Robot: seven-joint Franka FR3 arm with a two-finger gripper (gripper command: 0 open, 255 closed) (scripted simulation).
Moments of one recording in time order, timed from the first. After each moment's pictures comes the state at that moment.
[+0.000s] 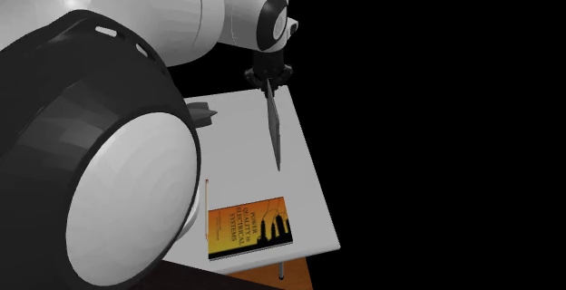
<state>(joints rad) 0.07 0.43 -0.11 -1.65 0.11 2.14 -0.50</state>
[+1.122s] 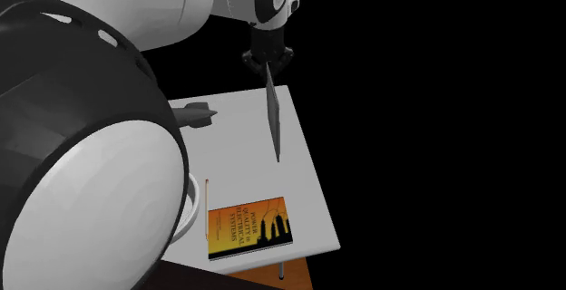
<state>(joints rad) 0.07 0.38 -0.12 -1.57 0.10 2.02 -0.49</state>
